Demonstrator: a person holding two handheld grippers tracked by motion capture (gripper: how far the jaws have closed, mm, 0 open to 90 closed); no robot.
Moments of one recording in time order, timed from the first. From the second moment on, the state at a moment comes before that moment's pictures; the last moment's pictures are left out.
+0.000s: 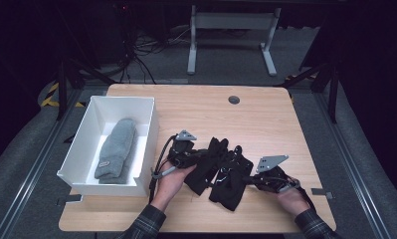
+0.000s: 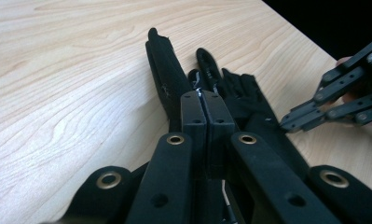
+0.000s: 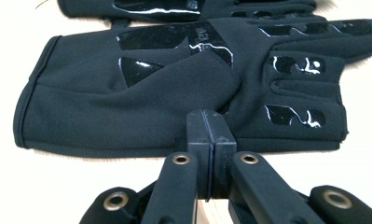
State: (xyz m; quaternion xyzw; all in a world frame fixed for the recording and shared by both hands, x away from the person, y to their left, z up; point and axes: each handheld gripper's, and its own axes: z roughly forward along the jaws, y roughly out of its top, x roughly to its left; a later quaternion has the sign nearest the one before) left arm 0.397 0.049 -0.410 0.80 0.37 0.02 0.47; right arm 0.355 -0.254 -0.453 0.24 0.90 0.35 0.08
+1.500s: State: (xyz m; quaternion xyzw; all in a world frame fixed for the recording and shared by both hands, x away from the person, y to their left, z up) left arm 0.375 -0.003 -0.430 0.85 0.31 -0.01 0.42; right arm 0.360 -0.195 -0.453 0.21 0.91 0.35 0.11
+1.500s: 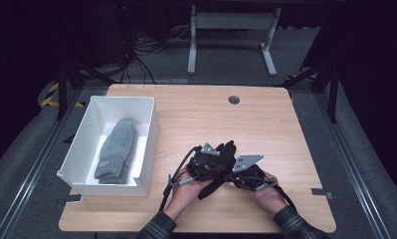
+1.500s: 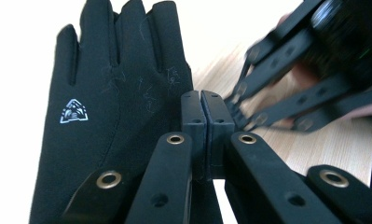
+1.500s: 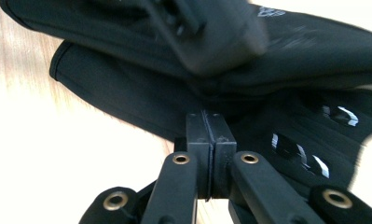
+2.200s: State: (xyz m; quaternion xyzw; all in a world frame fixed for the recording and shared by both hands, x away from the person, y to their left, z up) left arm 0.365 -0.009 -0.430 0.89 0.25 0.01 0.38; right arm 0.367 -0.289 -0.447 0.33 0.86 0.35 0.16
